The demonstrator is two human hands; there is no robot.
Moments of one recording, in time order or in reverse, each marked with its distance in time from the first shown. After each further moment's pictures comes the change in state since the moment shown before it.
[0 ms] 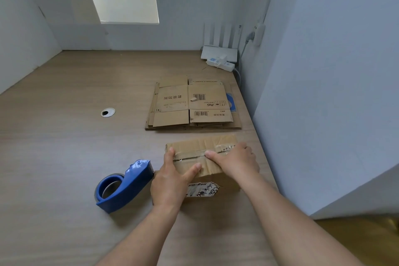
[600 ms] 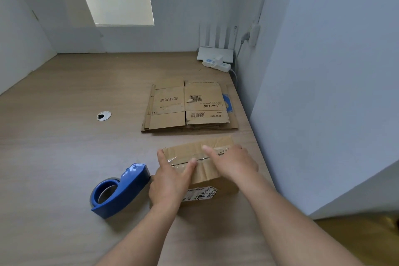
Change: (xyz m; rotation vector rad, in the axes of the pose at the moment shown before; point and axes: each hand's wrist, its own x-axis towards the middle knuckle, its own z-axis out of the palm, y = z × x) left_hand 0.008 0.017 0.001 0.039 -0.070 -0.137; right_hand 0.005 0.004 -0.003 -0.053 -0.019 -0.039
